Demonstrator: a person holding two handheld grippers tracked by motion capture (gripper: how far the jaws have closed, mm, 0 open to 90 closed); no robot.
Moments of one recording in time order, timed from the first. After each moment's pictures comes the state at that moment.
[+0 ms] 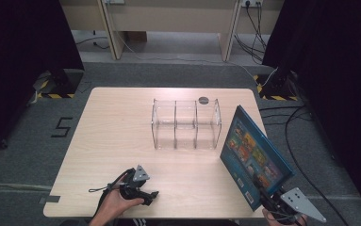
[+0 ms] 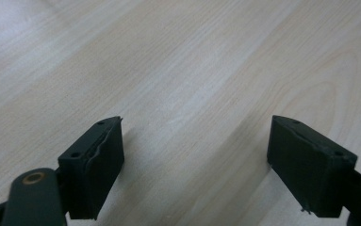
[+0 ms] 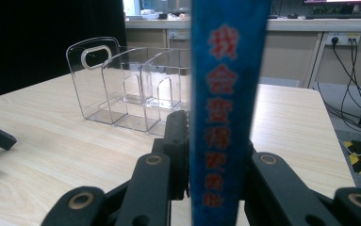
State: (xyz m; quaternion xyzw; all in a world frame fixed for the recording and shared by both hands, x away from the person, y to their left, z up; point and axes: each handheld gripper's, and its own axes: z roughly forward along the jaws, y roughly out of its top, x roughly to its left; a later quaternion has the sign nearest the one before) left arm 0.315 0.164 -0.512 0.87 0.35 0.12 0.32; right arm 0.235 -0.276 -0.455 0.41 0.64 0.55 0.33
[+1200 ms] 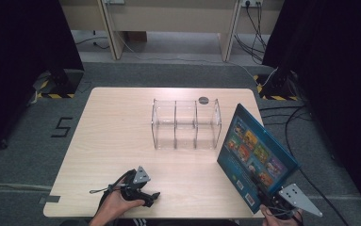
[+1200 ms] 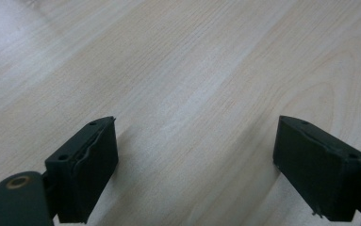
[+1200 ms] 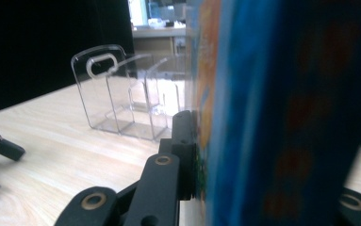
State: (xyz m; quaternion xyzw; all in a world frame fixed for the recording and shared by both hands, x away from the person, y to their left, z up) left arm 0.314 0.162 -0.516 0.87 0.34 0.12 0.34; right arm 0.247 -0.274 -0.459 0.41 0.63 0.58 0.31
